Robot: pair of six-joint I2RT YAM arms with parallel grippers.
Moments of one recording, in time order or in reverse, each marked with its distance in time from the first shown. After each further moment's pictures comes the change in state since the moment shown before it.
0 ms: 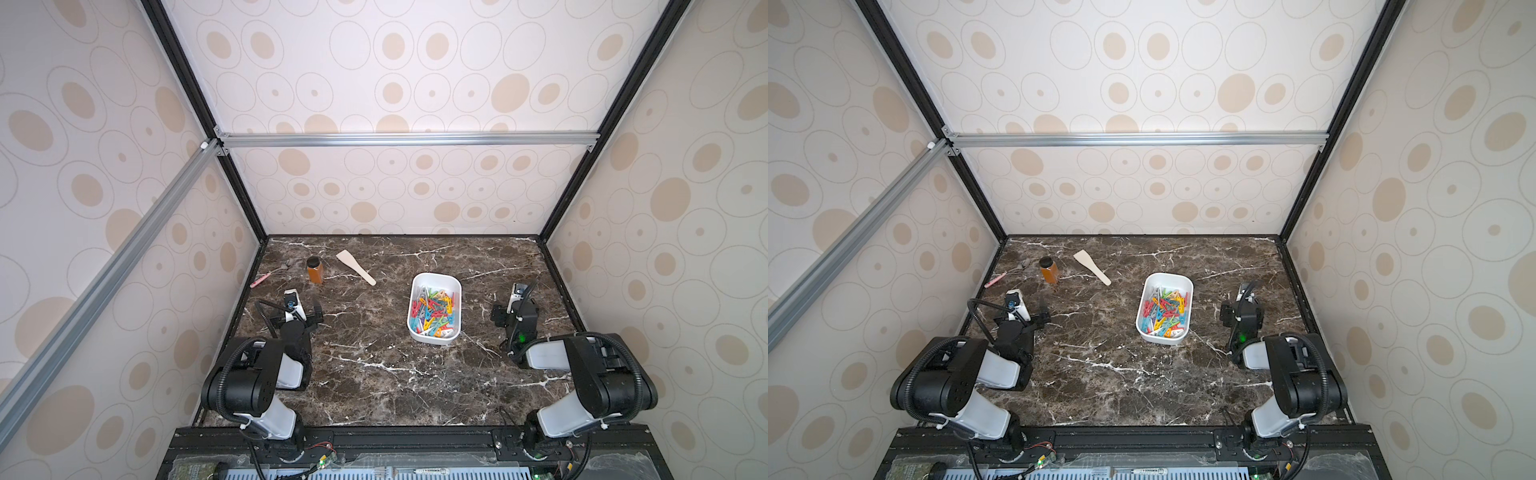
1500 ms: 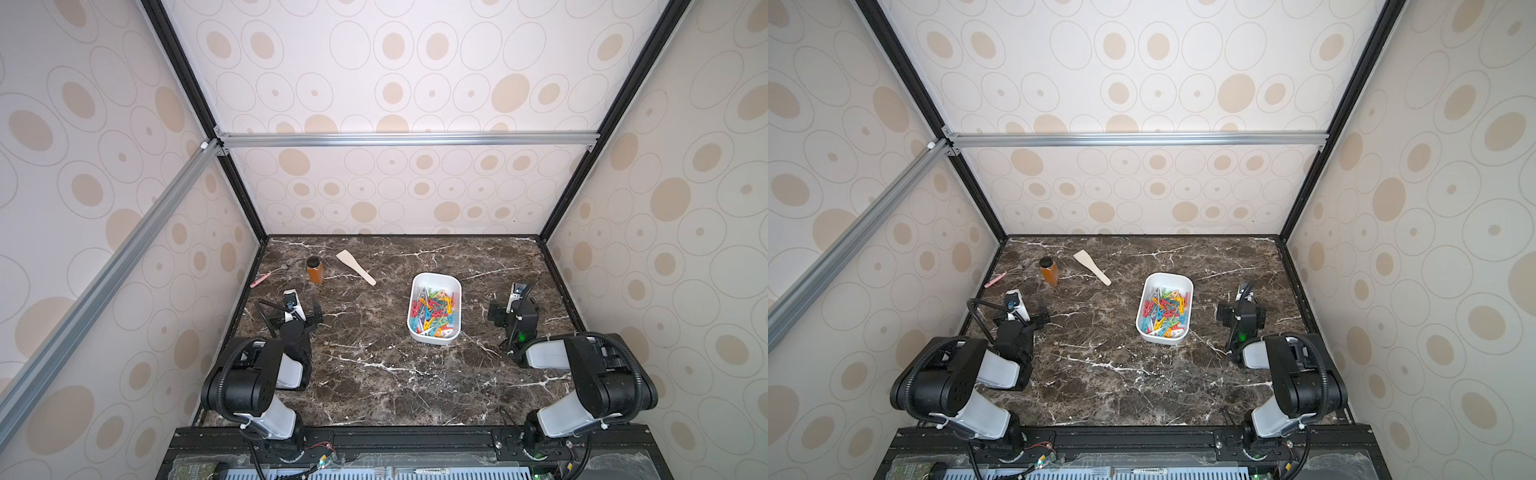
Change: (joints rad) left arm 0.006 0.000 -0.004 -0.003 0.001 0.000; right arm 0.000 0.000 0.003 -0.011 -0.005 -0.013
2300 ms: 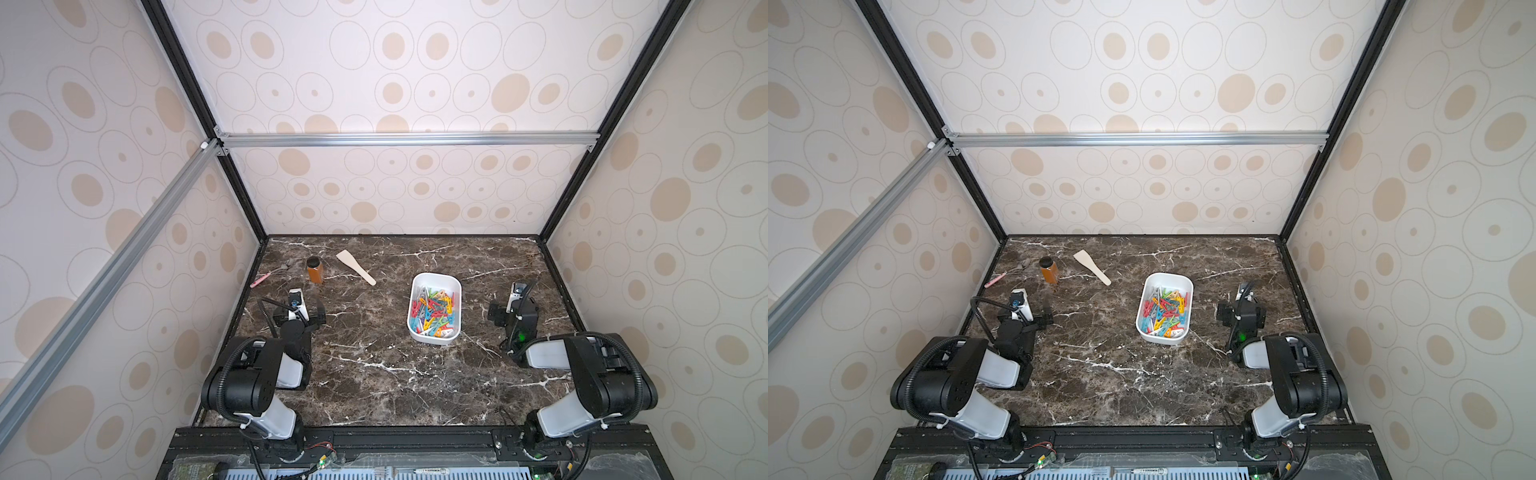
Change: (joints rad) left arm -0.004 0.000 0.007 -0.023 0.126 0.043; right arm 0.000 0.000 0.003 0.000 0.000 0.000
